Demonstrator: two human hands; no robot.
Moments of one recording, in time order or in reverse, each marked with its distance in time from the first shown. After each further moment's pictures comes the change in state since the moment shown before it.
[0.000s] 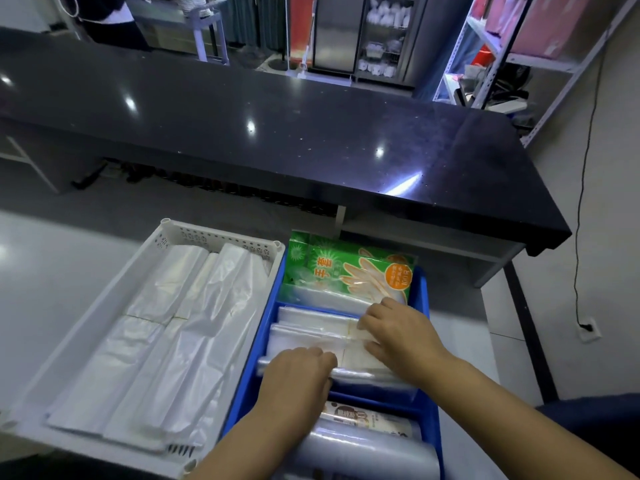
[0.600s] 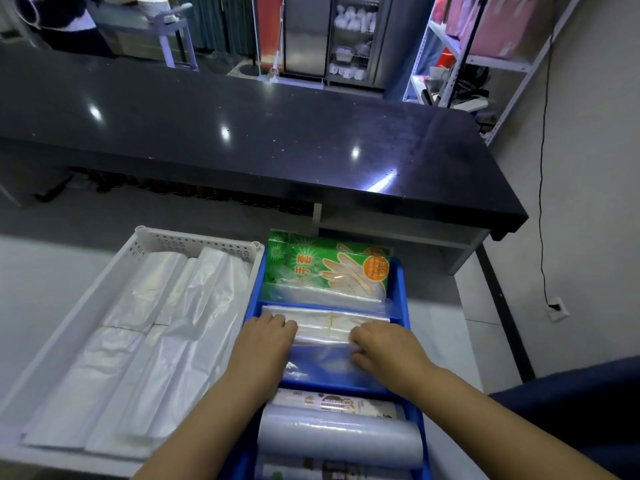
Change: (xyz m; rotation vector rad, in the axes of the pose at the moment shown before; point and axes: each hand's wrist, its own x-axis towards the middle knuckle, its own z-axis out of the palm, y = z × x) left_hand 0.021 -0.031 -0.009 0.315 0.046 0.099; right_hand -0.030 -0.012 0.009 0.151 -0.119 0.160
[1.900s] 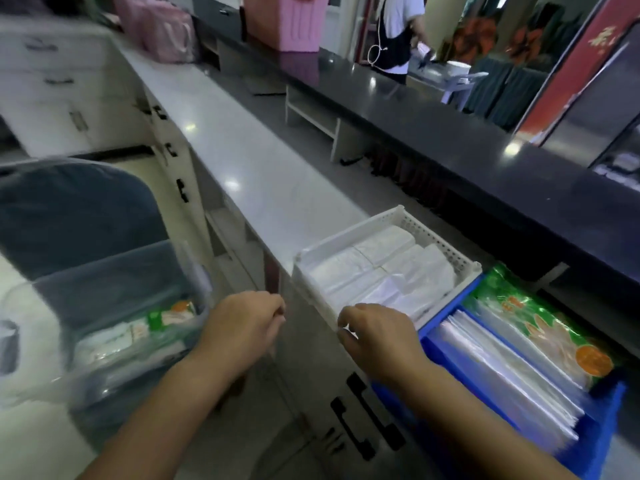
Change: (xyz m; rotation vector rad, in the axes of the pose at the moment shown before) left_hand -0.322 -0.045 -0.057 -0.143 0.377 -0.866; right_hand -0.018 -0.272 0.004 -0.055 0.115 -0.760
